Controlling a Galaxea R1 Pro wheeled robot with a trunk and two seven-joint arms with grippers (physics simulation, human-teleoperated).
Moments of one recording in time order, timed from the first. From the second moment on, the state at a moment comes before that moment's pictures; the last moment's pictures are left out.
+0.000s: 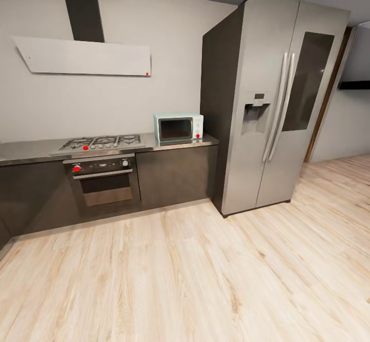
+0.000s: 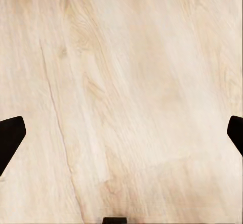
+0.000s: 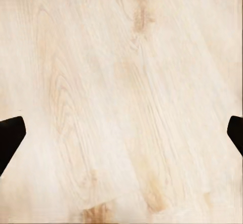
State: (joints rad) left arm 0.01 0.01 0.01 -0.49 0.01 -0.26 0.01; right arm 0.00 0.02 0.00 -0.55 0.01 -0.18 -0.07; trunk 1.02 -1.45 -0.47
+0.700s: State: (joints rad) left arm 0.01 0.03 0.01 -0.47 0.01 -0.33 0.00; right arm 0.00 0.02 0.01 -0.60 0.01 -0.34 -0.08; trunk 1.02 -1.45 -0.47
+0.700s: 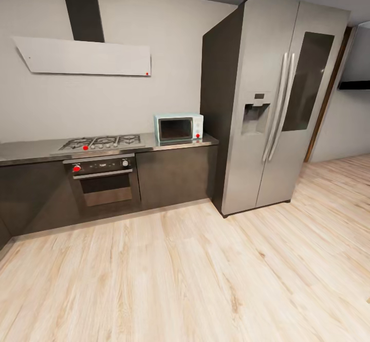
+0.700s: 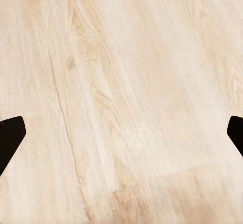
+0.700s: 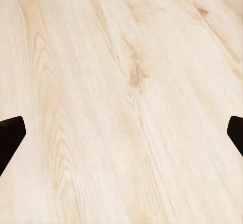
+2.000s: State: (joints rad) left arm 0.01 0.04 0.01 -0.44 0.01 -0.37 0.00; right arm 0.00 0.02 0.00 -0.56 0.01 -0.35 -0.08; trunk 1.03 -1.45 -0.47
